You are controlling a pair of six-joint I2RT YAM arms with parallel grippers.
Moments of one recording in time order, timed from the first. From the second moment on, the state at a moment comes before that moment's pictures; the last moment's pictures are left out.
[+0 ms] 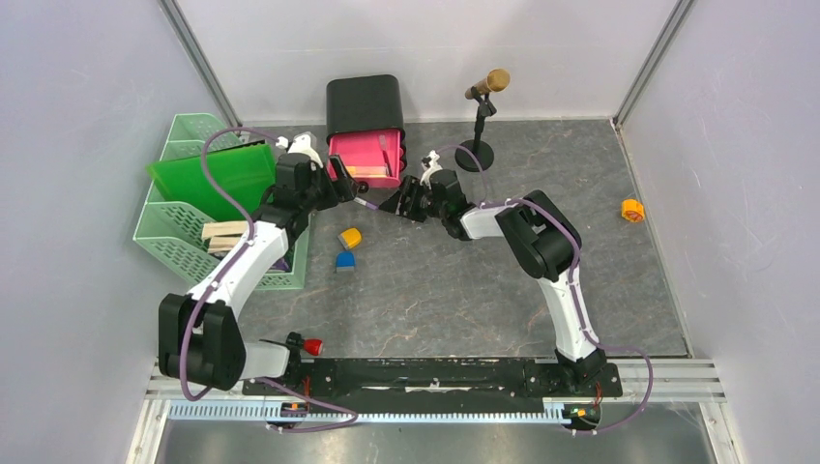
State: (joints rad) left arm -0.21 1.33 0.96 -0.14 0.03 -0.45; right arm 0.61 2.26 1.32 0.54 -0.34 0.84
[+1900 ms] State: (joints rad) left arm -0.16 1.69 0.73 0.32 0.04 -0.94; right arm 0.58 2.40 1.43 0.89 -0.47 1.55
